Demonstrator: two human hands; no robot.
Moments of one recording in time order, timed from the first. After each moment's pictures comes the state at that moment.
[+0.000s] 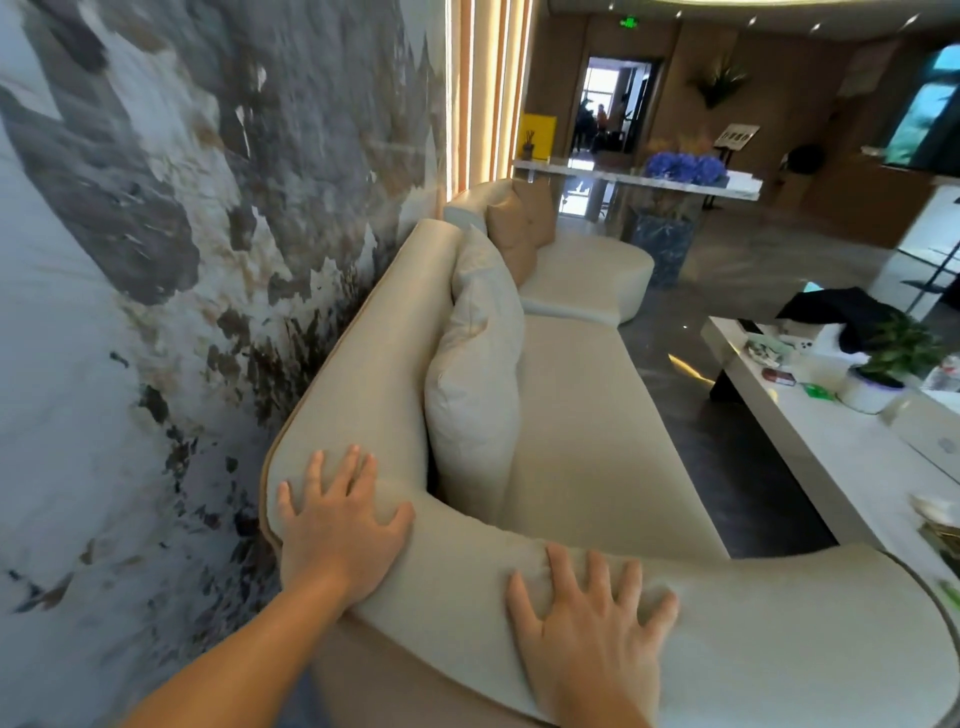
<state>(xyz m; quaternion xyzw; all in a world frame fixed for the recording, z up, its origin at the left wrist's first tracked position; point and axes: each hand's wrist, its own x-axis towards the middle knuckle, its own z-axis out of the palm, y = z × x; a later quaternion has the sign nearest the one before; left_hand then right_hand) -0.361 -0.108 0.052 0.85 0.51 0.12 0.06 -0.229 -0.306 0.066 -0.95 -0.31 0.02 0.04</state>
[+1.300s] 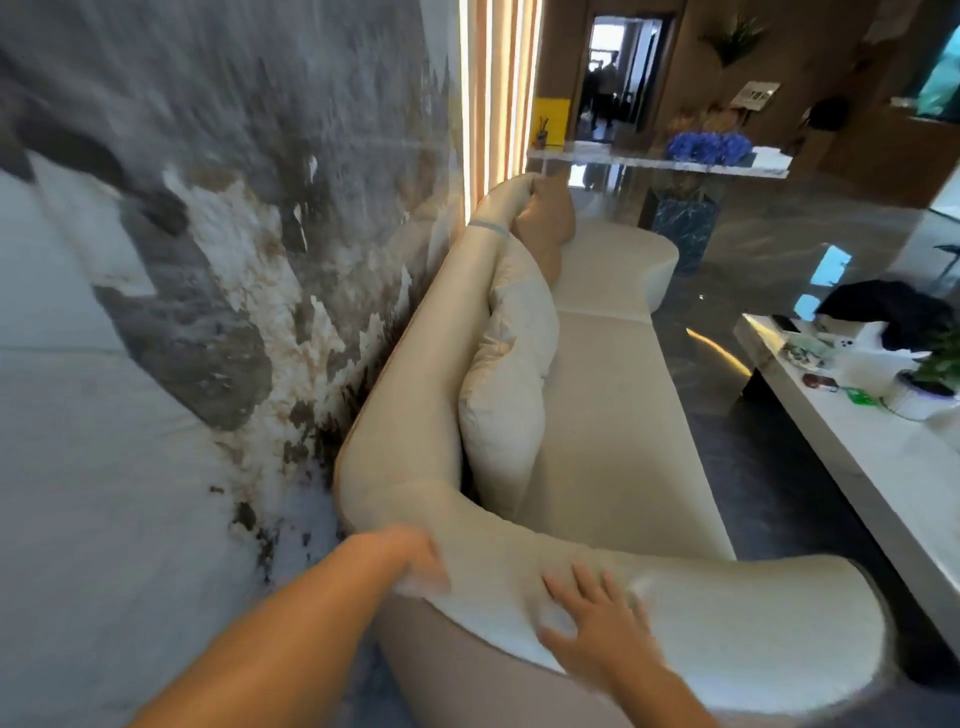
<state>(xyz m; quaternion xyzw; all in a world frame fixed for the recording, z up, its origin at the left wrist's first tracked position) -0.353 0.016 0.184 0.83 0.35 -0.37 0.25 -0.214 -0.188 0.126 -0.87 -0.41 0.28 -0.02</state>
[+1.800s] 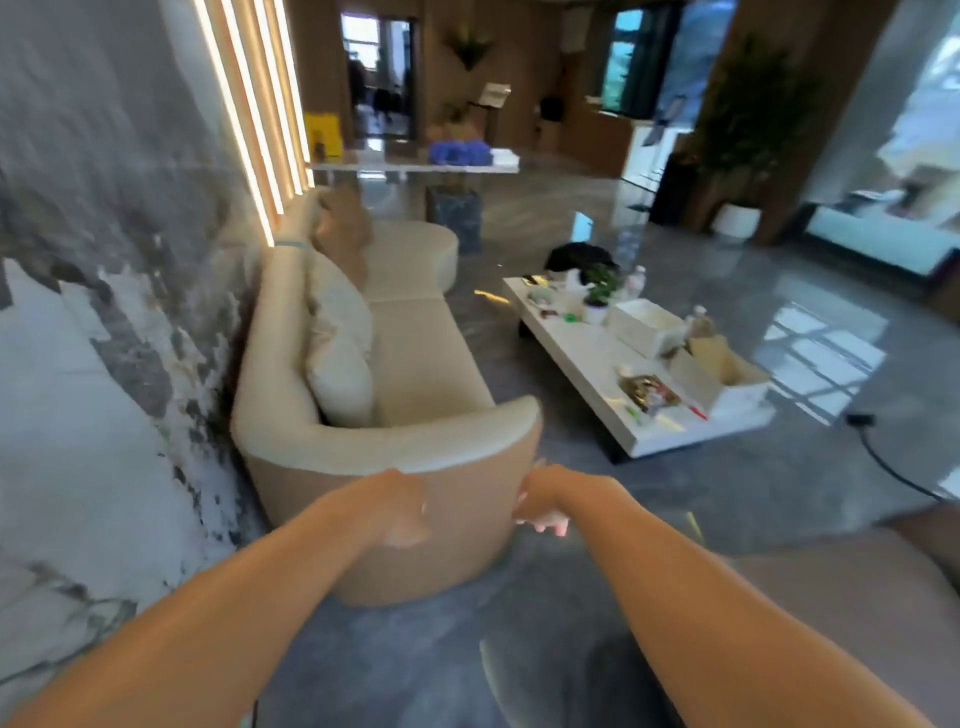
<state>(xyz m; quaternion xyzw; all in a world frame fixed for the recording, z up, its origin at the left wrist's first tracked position) -0.526 -0.336 0.440 0.95 0.13 -0.25 0.12 -0.412 -0.506 0.439 -0.91 -0.26 0.33 -0.01</state>
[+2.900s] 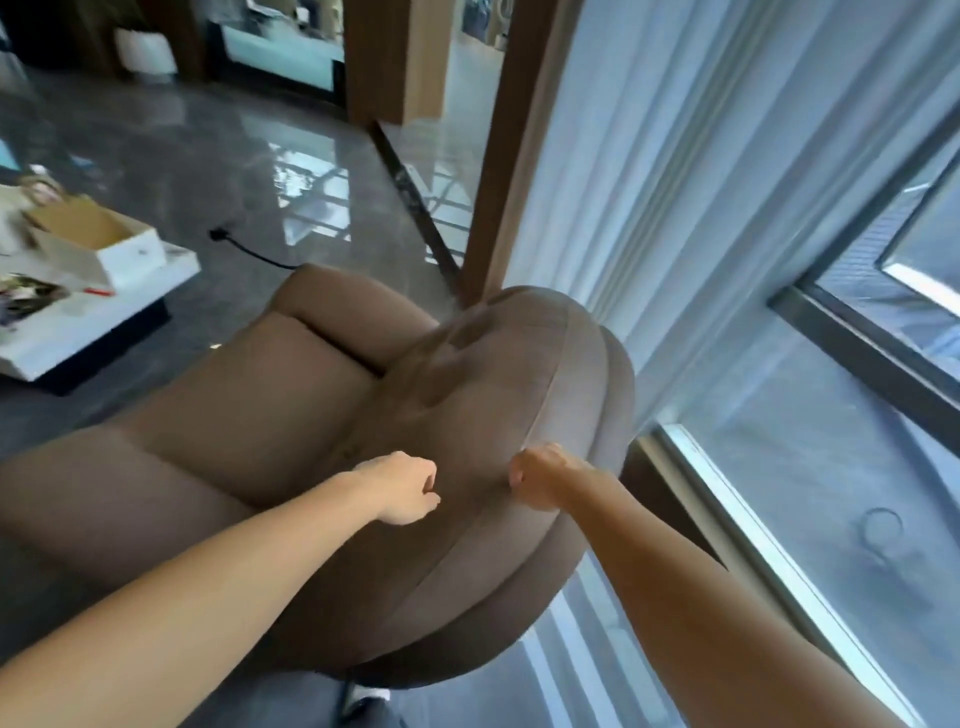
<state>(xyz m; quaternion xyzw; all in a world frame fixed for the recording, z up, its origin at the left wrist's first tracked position) -0.612 -1.273 0.387 0.89 -0.36 -0.29 0.05 -0.708 -1.456 0.424 -0.94 0.19 0.26 0.06</state>
